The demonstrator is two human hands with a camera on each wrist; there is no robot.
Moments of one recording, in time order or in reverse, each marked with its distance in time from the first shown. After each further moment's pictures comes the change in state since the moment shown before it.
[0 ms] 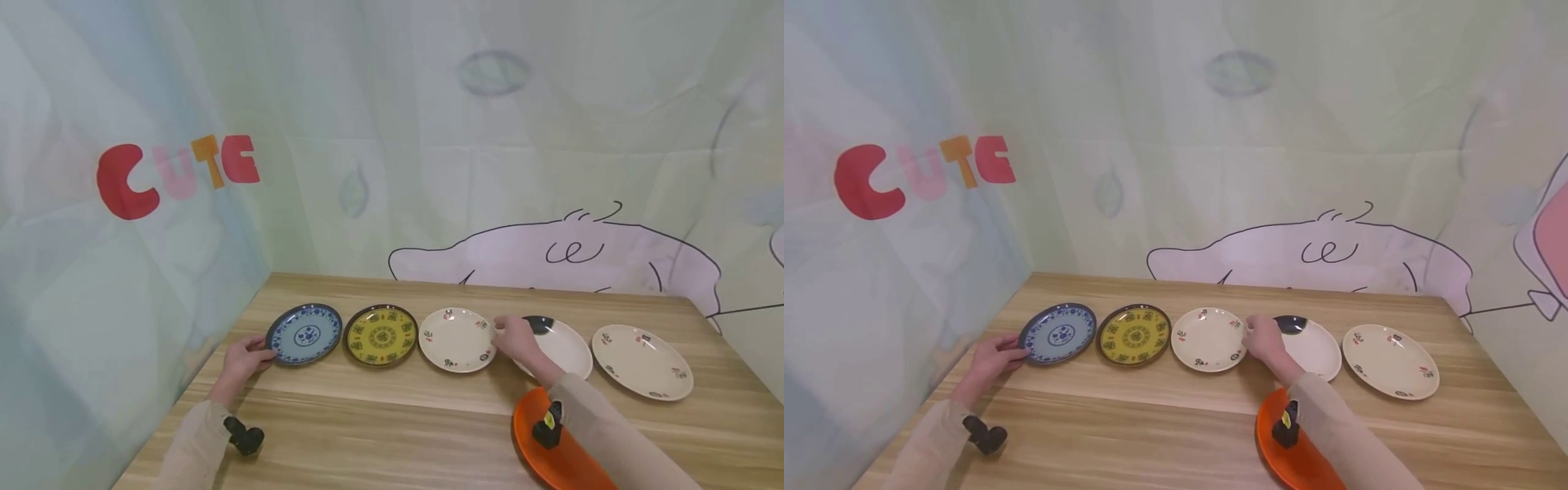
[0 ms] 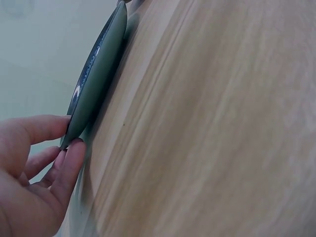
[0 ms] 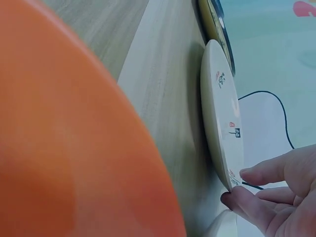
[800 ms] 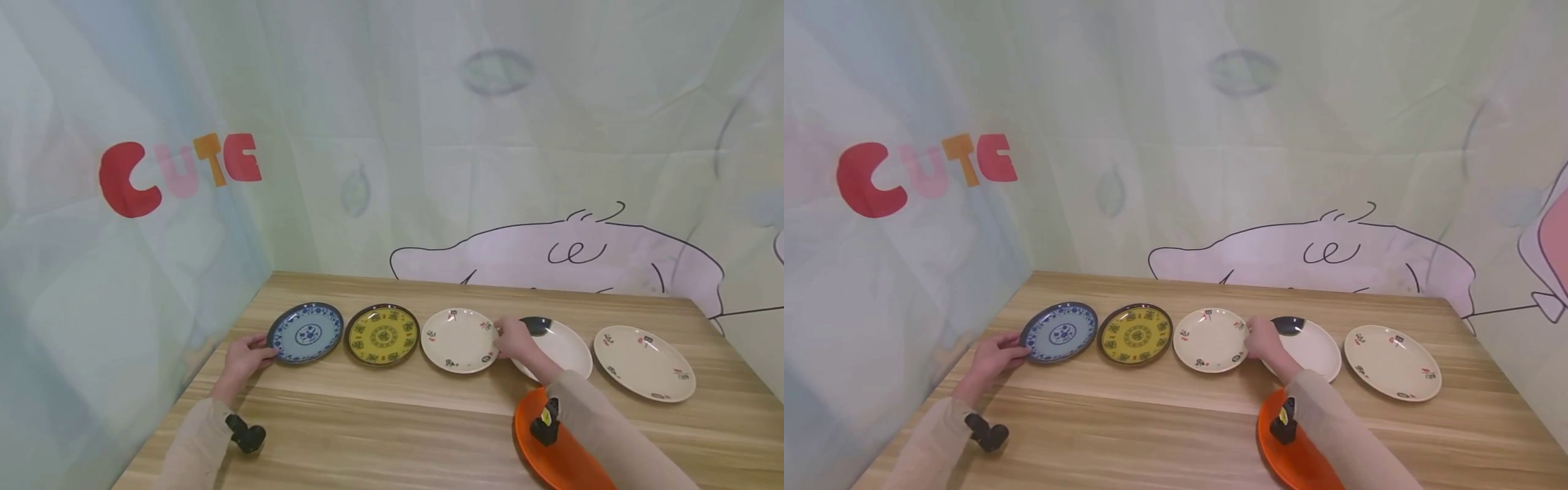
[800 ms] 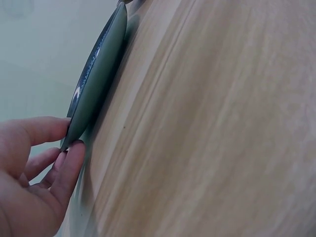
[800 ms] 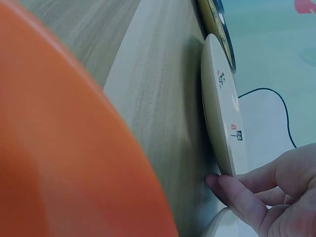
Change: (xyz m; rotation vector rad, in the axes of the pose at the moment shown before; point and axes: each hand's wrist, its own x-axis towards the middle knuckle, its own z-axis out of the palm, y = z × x) left_hand -0.002 0.003 0.002 -0.009 0.017 -0.010; right_hand 0.010 0.003 0.007 0.090 -0.137 0.128
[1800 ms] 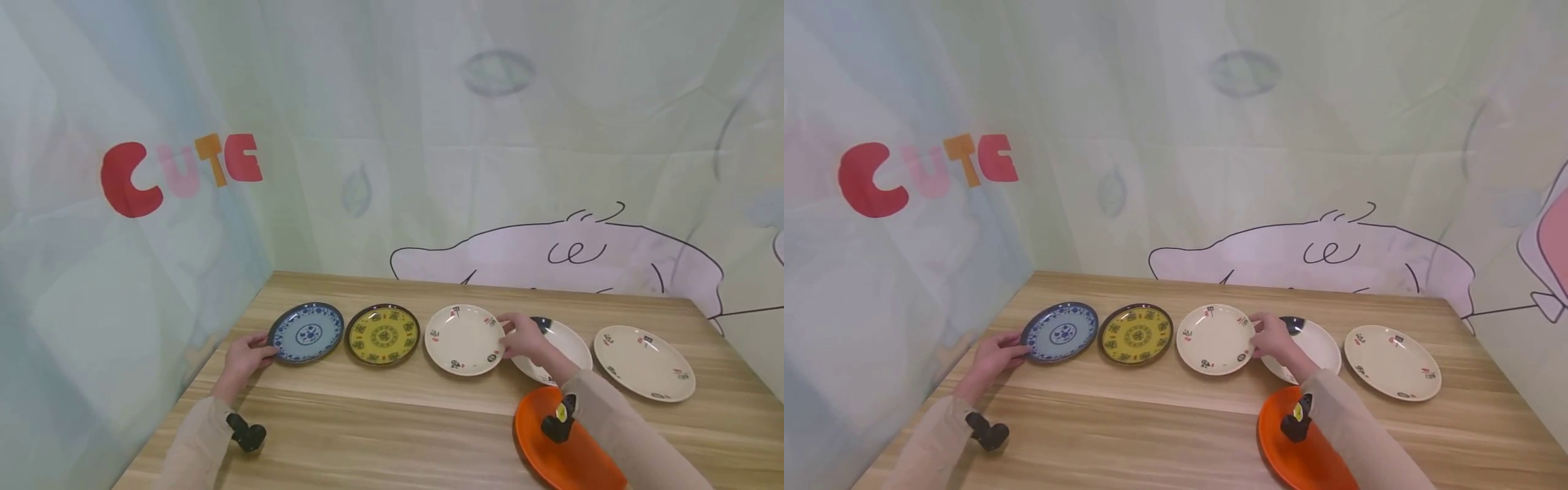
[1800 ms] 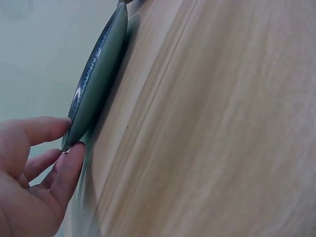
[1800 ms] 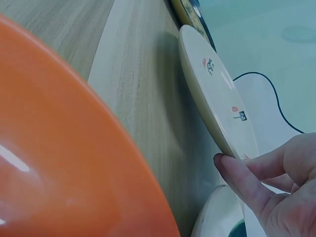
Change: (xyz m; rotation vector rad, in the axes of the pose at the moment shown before) left_hand -0.001 0.005 -0.001 -0.006 -0.004 -0.031; right_hand -0.006 0.008 -0.017 0.286 -0.081 0.020
